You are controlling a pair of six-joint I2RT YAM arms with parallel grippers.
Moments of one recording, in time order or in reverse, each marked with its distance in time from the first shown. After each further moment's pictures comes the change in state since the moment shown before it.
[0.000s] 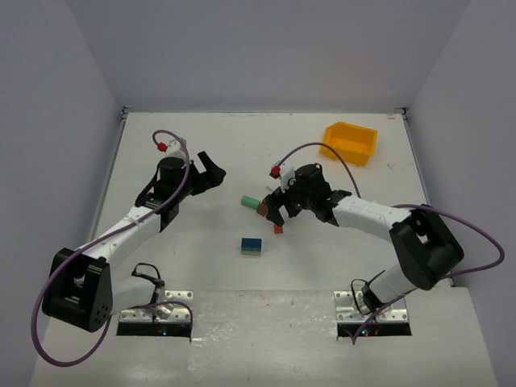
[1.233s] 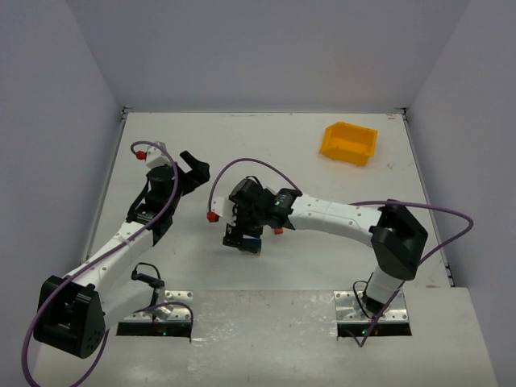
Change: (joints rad) left arm 0.005 -0.169 -0.085 0.047 -0.259 -0.034; right arm 0.432 0.234 0.487 -0.541 0.097 -0.354
